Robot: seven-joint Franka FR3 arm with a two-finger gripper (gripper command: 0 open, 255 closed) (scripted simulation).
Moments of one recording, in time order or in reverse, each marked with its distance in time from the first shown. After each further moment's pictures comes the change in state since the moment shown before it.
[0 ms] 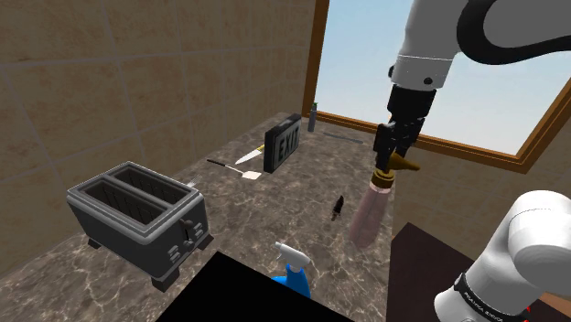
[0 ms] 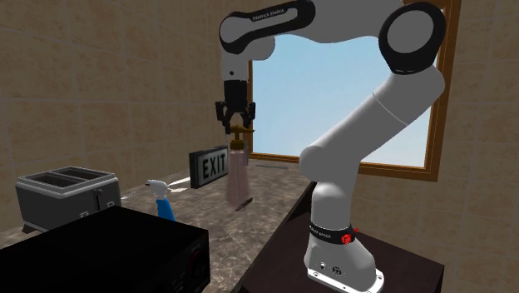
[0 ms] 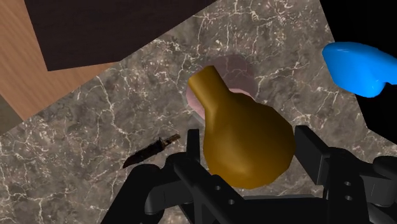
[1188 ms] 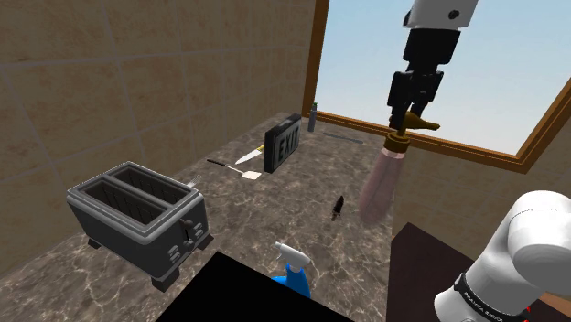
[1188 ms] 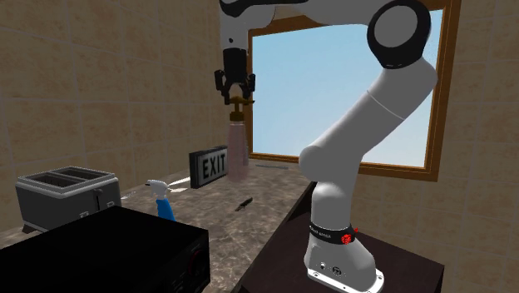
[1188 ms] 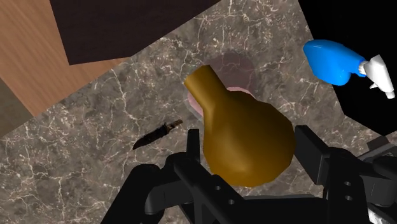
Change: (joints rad) arm -0.013 0.072 -0.022 0.289 -0.024 -0.217 0.012
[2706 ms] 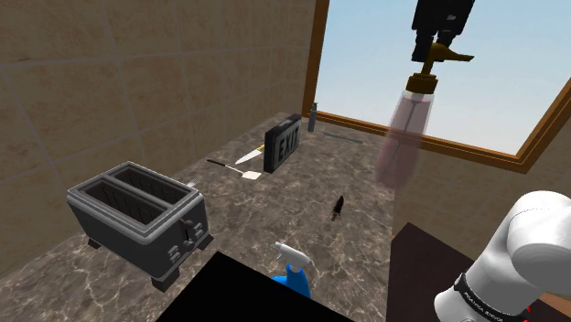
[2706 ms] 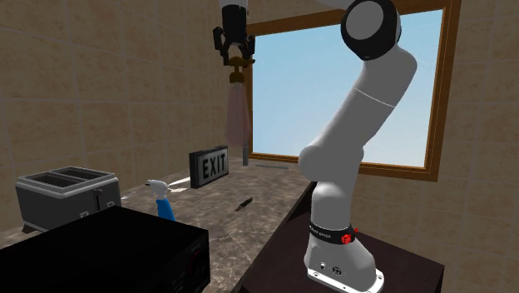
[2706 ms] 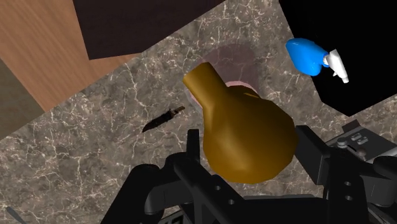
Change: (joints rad) arm -0.014 0.180 -0.006 0.471 -0.020 -0.291 0.030
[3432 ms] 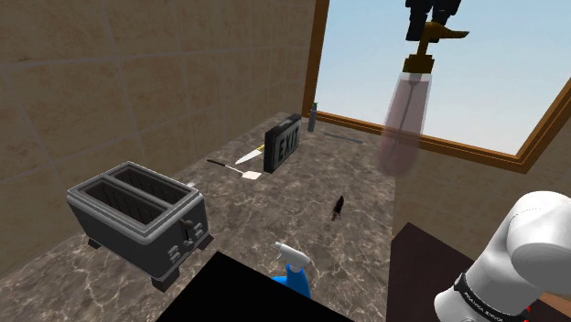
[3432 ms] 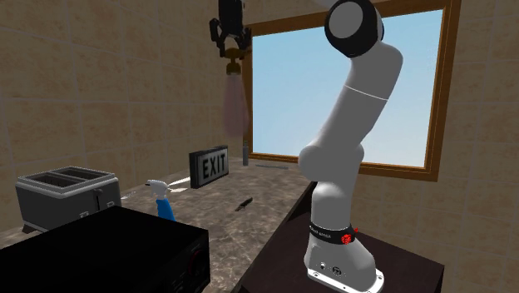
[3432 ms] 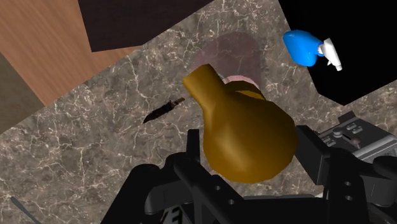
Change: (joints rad) arm -0.008 0.119 0.004 0.186 -0.016 -0.069 0.005
